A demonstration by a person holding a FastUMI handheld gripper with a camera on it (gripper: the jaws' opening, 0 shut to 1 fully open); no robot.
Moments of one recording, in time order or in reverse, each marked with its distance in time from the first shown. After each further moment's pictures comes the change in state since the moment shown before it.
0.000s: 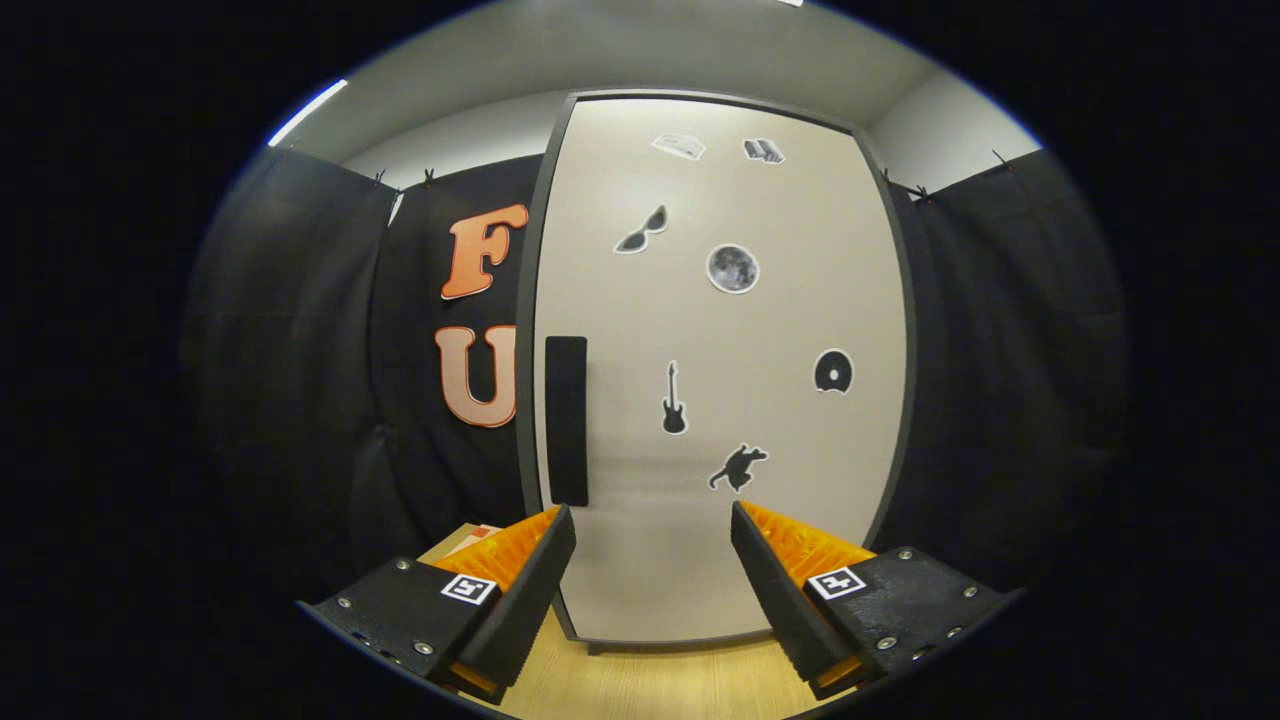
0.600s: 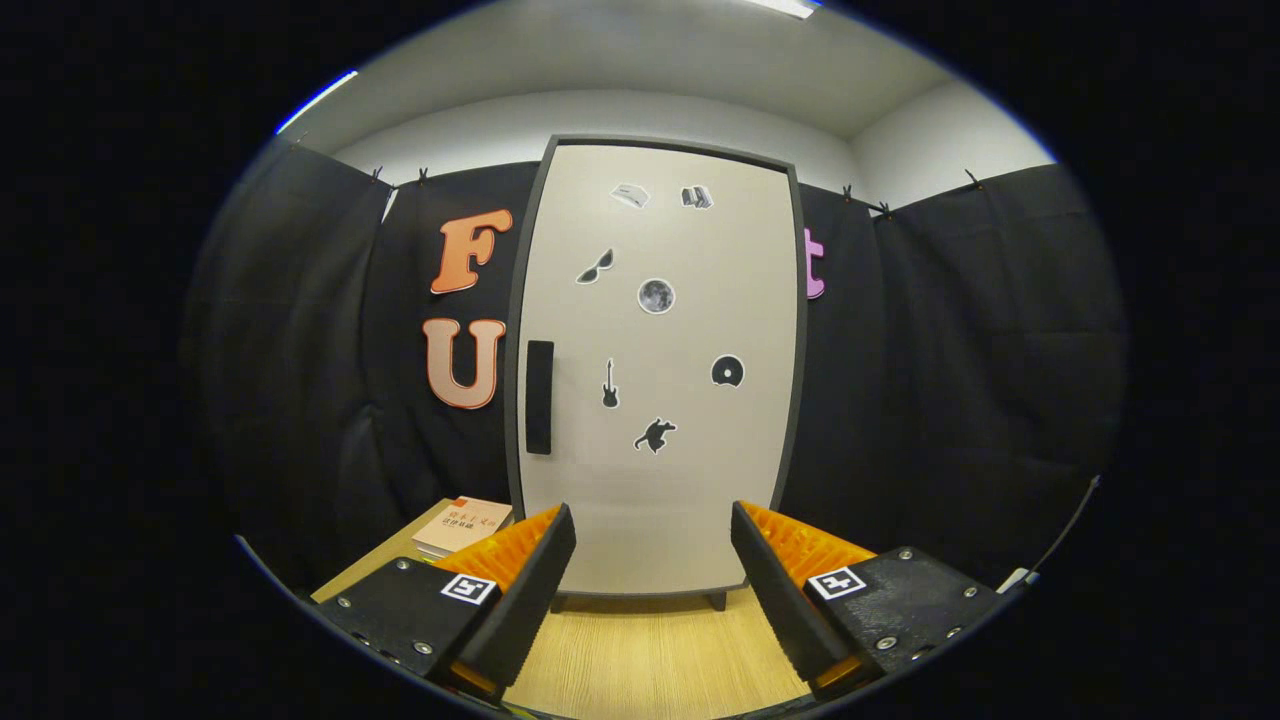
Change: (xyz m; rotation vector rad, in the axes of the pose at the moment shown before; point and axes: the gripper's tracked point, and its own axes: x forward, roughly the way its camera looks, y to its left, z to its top) arm -0.125 -0.044 0.004 -0.026 0.020 -0.078
